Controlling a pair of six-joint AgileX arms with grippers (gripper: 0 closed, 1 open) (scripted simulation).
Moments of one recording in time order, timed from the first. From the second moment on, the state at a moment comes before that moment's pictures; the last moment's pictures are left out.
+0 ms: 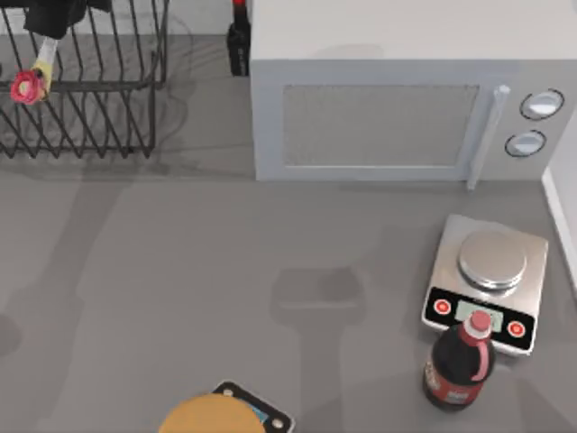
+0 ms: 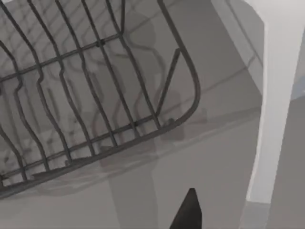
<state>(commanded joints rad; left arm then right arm) -0.20 1.55 1.68 -1.01 0.10 0.19 0.00 0.00 0.00 0.00 0.00 0.00</state>
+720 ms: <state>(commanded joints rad) 0.18 0.90 1.12 -0.23 0.21 0.01 0.00 0.00 0.00 0.00 0.00 0.00</state>
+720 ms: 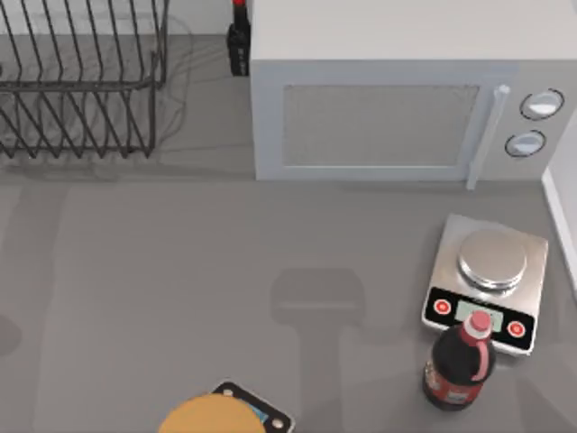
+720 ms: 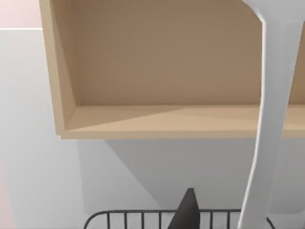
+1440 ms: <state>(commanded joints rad) 0.16 1.11 1.10 0.00 0.19 0.01 0.00 0.00 0.00 0.00 0.00 0.00</state>
